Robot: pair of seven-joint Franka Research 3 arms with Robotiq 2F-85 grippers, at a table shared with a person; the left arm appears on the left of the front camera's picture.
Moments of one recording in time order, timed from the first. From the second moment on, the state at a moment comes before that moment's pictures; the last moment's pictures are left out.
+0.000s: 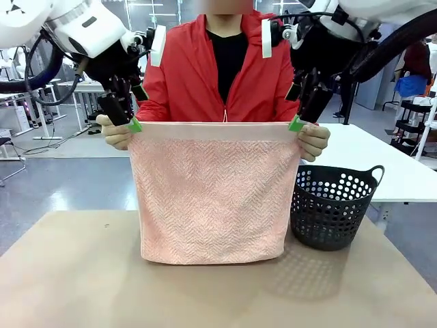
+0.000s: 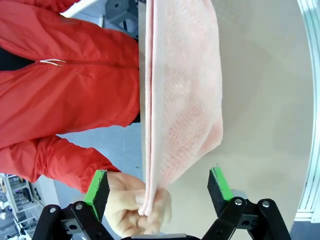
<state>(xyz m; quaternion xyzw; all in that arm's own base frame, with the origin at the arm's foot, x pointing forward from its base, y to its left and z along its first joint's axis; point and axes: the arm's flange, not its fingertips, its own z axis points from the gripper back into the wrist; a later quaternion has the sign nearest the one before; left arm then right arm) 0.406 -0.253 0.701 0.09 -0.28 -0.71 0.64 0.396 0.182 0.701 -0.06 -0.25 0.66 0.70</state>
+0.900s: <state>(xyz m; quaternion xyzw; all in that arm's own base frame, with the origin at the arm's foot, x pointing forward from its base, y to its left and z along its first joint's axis) 0.475 -0.271 0.648 0.05 -0.18 -0.72 0.67 0.469 0.194 0.647 0.01 -0.17 0.66 0.73</state>
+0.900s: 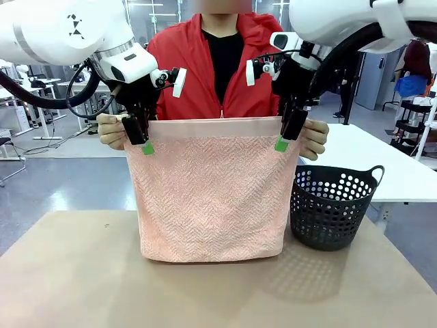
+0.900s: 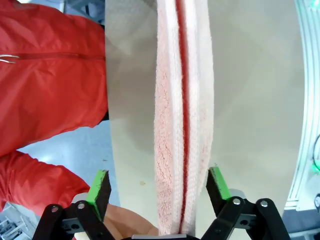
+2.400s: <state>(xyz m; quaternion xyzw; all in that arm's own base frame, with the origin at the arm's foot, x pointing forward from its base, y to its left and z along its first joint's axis) 0.472 -0.272 0.647 0.04 -0.17 -0.71 0.68 0.469 0.196 0.645 0.00 -0.17 0.66 0.73</state>
